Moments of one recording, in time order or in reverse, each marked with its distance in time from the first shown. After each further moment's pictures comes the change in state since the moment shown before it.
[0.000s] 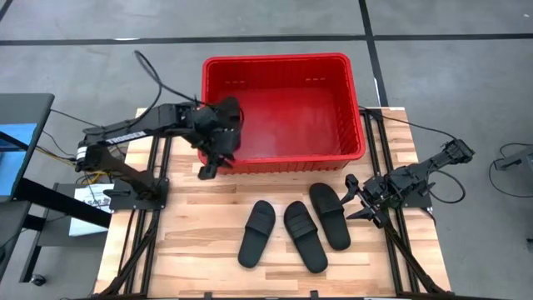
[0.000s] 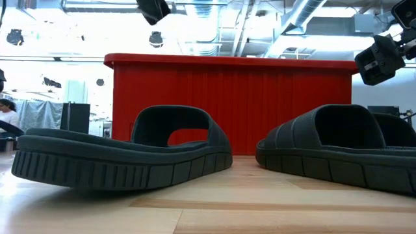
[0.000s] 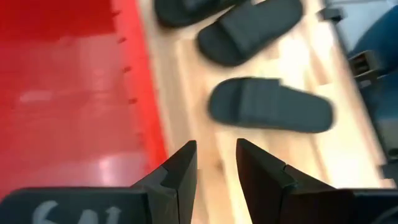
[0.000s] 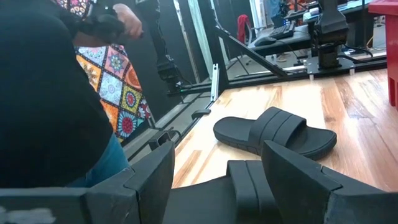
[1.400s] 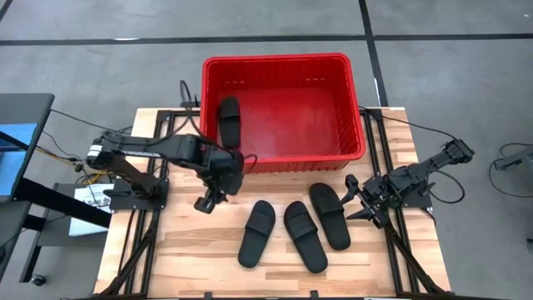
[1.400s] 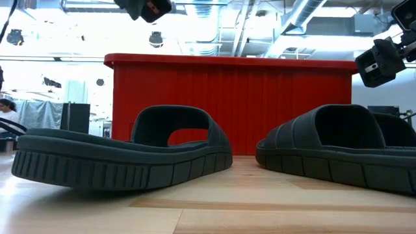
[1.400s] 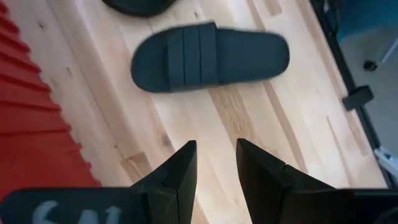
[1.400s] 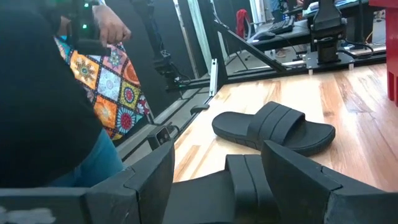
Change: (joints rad) left arm -0.302 0.128 -0.001 -0.105 -0.078 -0.012; right arm 0.000 0.000 0.000 -0.022 0.000 0.000
